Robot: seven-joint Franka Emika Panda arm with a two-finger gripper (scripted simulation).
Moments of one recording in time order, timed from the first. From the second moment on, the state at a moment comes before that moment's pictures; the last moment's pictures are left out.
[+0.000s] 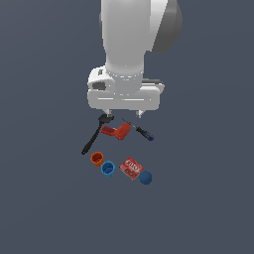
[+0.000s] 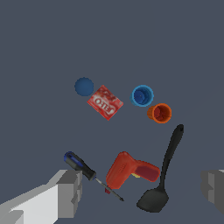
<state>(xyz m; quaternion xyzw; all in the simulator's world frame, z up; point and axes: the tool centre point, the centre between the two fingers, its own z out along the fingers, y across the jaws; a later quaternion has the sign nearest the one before) 0.008 -0.010 0.301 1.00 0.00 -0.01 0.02</state>
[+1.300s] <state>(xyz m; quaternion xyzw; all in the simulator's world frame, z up) 0.091 -0.075 0.111 0.97 -0.24 0.00 0.00</state>
